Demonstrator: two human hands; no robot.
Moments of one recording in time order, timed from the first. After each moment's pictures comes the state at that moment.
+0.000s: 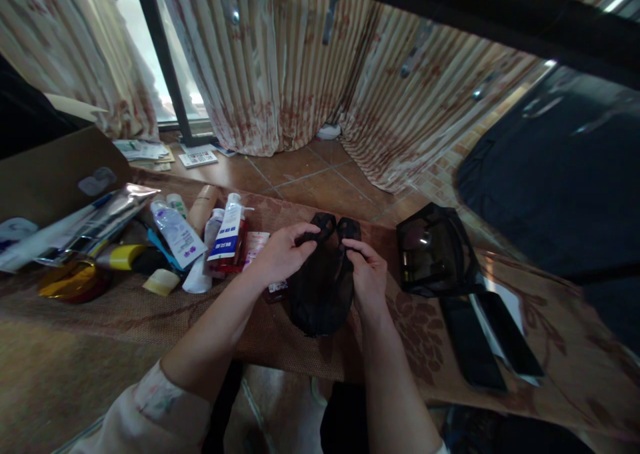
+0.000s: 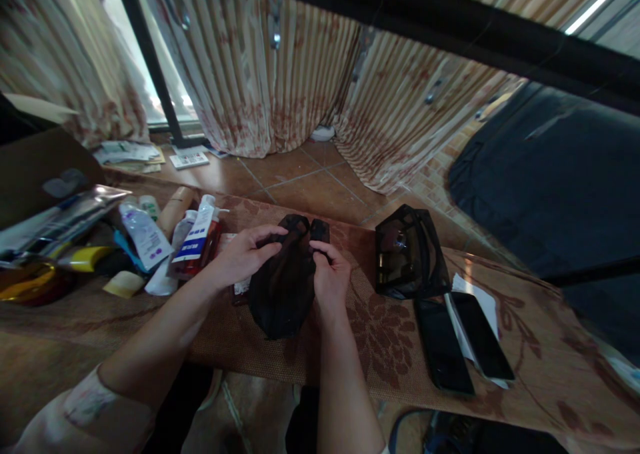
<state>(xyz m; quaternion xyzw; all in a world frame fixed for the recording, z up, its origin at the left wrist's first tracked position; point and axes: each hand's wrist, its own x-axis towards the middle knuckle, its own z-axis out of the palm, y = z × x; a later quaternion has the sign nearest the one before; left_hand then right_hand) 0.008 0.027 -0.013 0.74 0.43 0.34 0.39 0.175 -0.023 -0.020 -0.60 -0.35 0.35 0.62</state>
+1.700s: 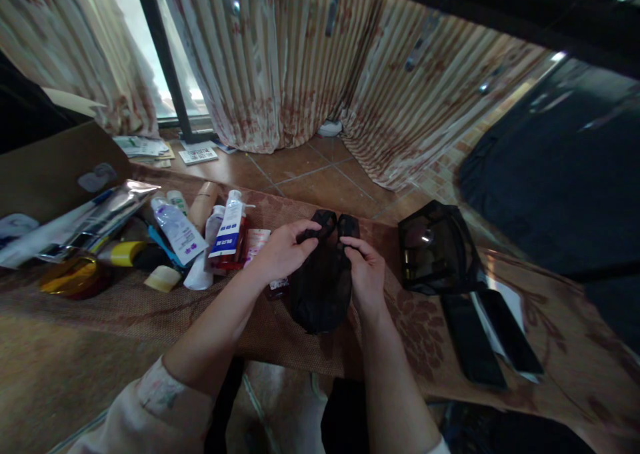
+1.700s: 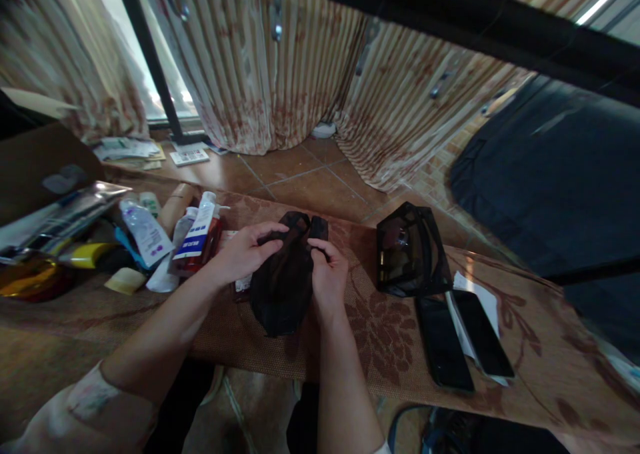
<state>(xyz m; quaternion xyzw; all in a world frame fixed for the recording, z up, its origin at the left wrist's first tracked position) 0.007 0.027 -0.011 0.74 0.44 0.33 0.39 0.173 -0.023 -0.023 -0.60 -0.38 0.36 0.61</state>
